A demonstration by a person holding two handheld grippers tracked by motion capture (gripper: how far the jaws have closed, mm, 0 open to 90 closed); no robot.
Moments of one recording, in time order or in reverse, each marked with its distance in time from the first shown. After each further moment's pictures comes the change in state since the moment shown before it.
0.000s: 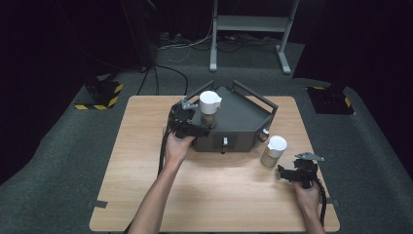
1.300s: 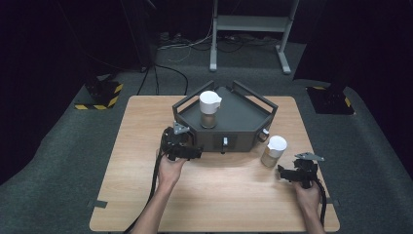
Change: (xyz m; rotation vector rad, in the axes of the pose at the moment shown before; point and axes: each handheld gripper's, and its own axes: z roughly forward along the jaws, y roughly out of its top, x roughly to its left) left arm -0.004 -0.067 -0.001 0.034 0.013 -0.018; right arm 0.000 0.000 0.000 0.000 0.000 0.000
